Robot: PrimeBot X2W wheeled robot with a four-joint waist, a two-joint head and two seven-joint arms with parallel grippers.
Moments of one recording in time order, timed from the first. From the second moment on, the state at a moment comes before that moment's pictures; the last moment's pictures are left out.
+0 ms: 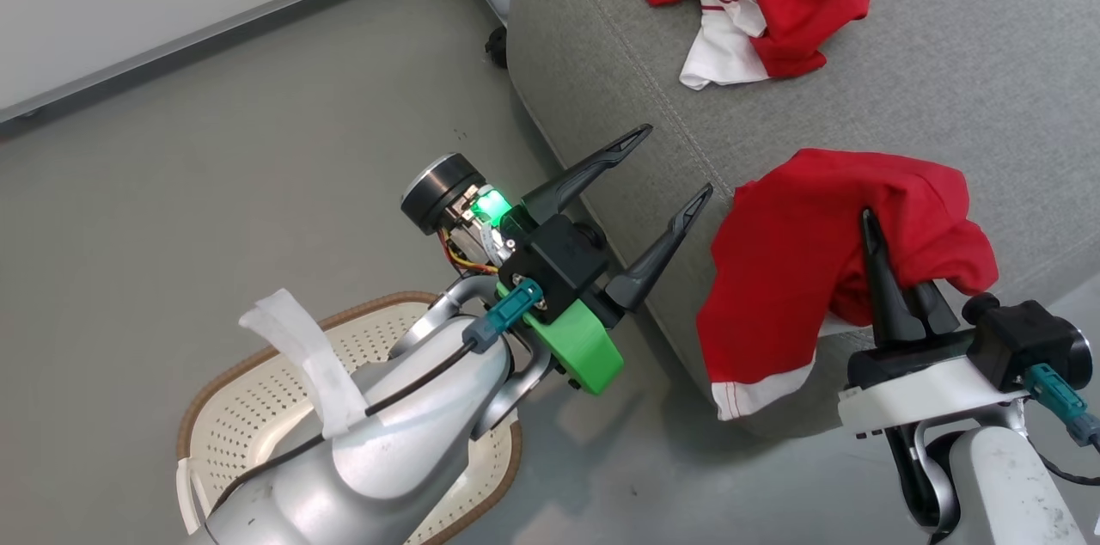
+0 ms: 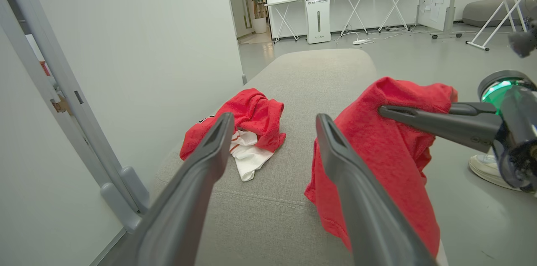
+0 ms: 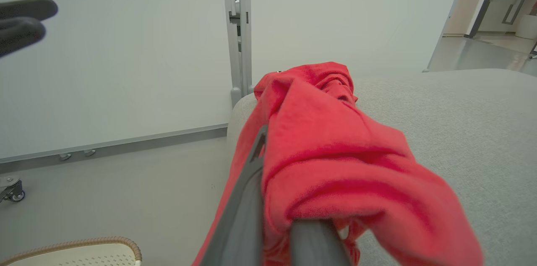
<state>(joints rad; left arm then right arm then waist) -0.72 0.14 -0.89 0.29 -0.32 -0.06 -0.22 -0.15 -0.05 0.00 0.04 0.13 0.13 -0.26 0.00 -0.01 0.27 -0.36</state>
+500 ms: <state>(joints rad) -0.74 0.17 -0.88 0.28 -0.32 -0.05 -0.23 -0.36 -0.08 -0.07 0.02 0.10 0.13 -0.26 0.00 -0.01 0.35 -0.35</state>
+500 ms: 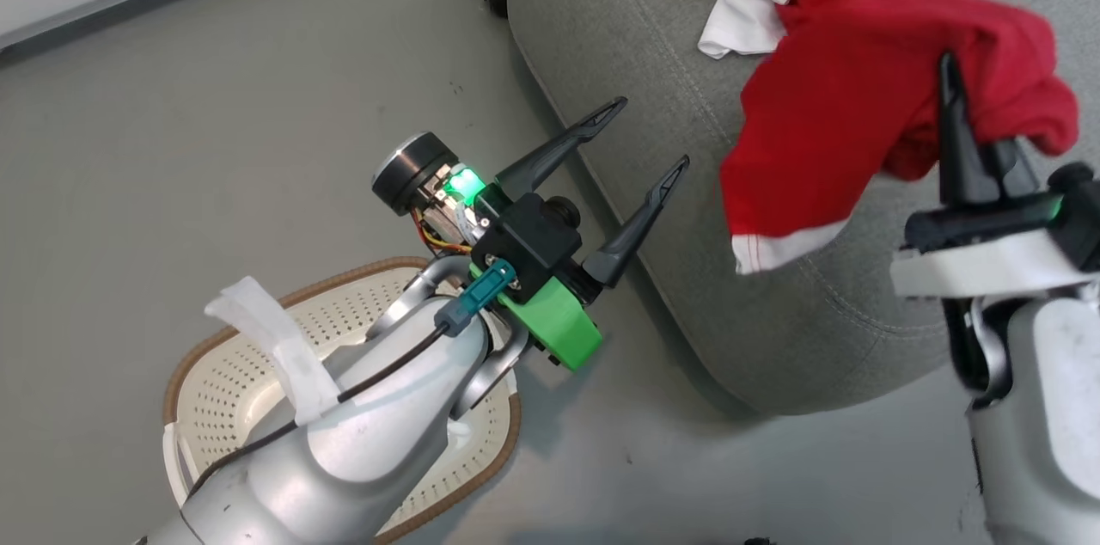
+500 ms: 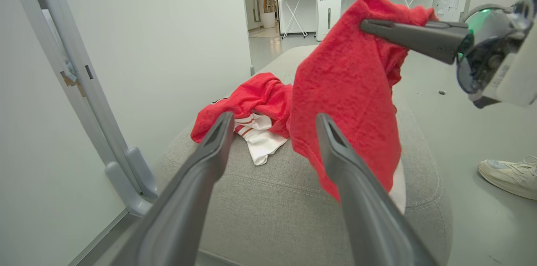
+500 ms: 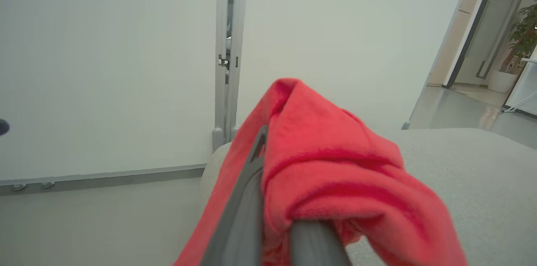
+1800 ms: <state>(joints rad) -0.92 0.24 -0.85 0.17 -0.28 -0.03 -0.23 -1.03 -0.29 -0.27 0.68 0.06 0.13 -0.26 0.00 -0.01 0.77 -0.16</state>
